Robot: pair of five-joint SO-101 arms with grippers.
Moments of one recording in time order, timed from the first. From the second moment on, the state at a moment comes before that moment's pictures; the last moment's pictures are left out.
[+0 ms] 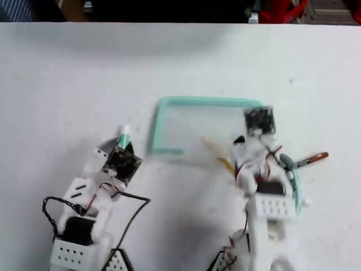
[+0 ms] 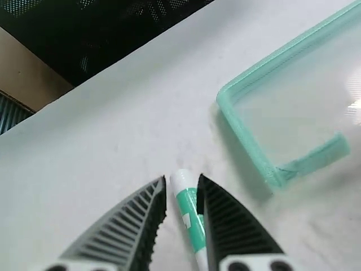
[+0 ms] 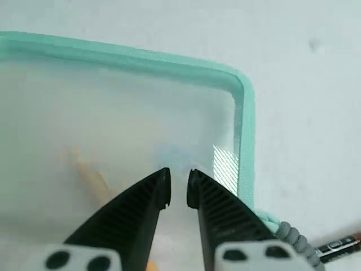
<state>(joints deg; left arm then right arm) 5.1 -103.6 97.2 42.9 -24.4 1.3 -47.6 73.0 25.8 13.1</state>
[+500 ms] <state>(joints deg) 9.2 -103.6 97.2 42.9 -24.5 4.6 -27.8 59.6 28.5 4.4</state>
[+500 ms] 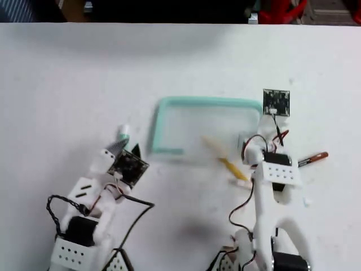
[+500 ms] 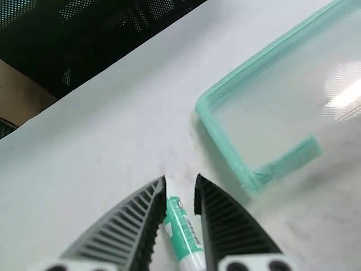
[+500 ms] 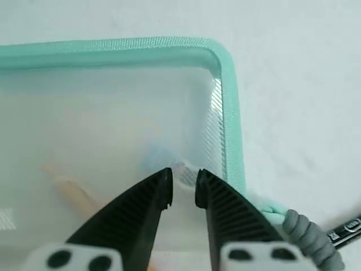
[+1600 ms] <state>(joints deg) 1.9 -103.6 94.3 44.4 -17.2 5.5 -30.1 60.9 28.5 4.4</state>
